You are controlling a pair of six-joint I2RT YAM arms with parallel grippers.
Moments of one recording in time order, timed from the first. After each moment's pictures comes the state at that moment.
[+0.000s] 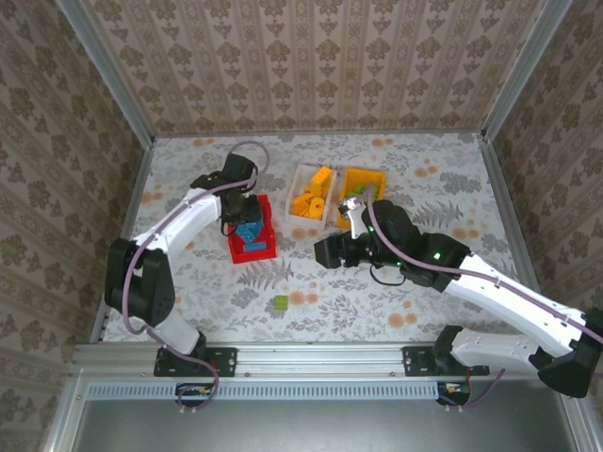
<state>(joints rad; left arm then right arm) -0.42 1.63 1.26 -0.80 0.00 -0.48 0.87 1.09 1.06 -0.56 -0.08 0.54</state>
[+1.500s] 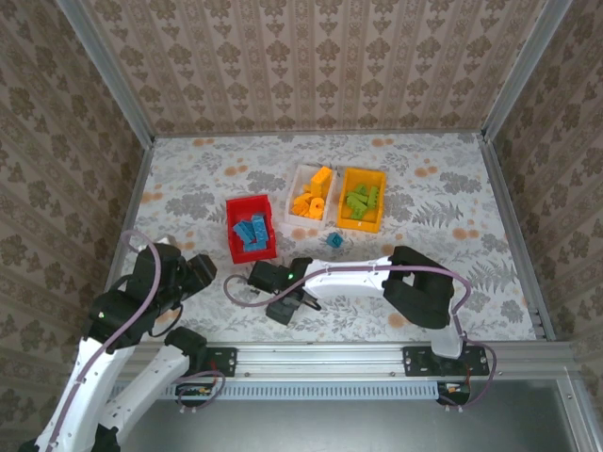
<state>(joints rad) -0.51 0.53 0.94 -1.26 -0.14 -0.87 1.18 1.98 1.37 -0.68 0.13 0.07</state>
